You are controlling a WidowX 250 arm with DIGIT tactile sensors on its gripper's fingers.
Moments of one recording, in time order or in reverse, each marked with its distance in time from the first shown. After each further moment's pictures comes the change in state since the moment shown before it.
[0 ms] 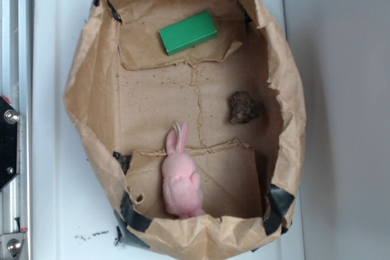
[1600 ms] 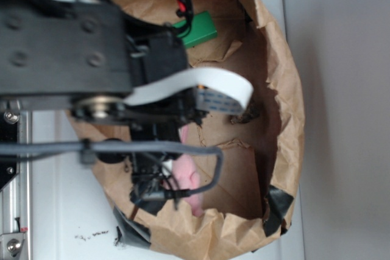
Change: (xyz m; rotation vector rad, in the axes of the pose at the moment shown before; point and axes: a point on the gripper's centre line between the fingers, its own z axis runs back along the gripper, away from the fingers) arm 0.135 0.033 -0.126 0.023 -0.162 -0.038
